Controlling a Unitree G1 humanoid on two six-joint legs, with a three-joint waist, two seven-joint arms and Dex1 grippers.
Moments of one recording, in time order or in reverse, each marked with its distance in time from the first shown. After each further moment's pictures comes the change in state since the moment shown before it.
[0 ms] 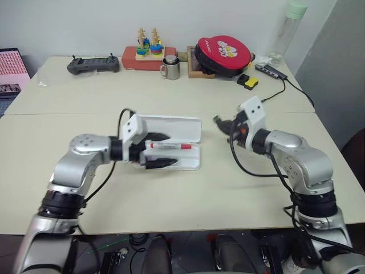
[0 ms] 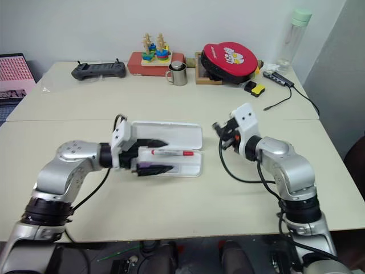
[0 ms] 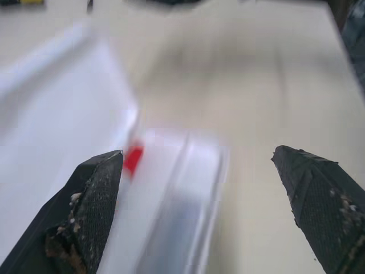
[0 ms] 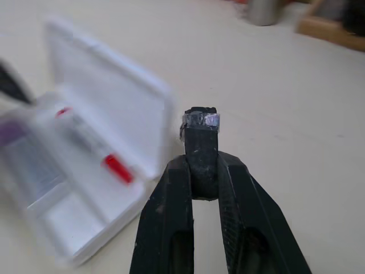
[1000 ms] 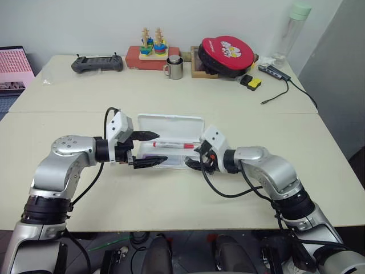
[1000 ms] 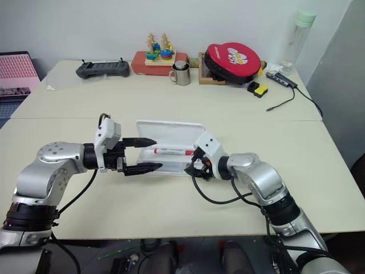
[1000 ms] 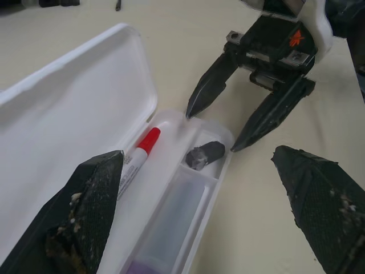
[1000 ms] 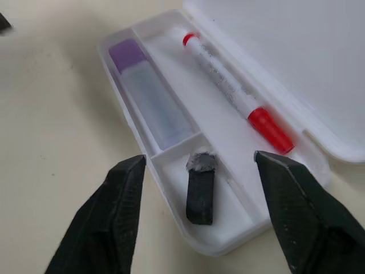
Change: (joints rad) left arm 0.067 0.027 0.129 -0.131 -0.109 0.120 0.070; right arm -0.092 0.077 0.165 0.129 -0.019 -0.023 0.043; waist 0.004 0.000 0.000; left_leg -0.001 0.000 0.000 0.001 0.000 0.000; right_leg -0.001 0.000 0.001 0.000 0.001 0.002
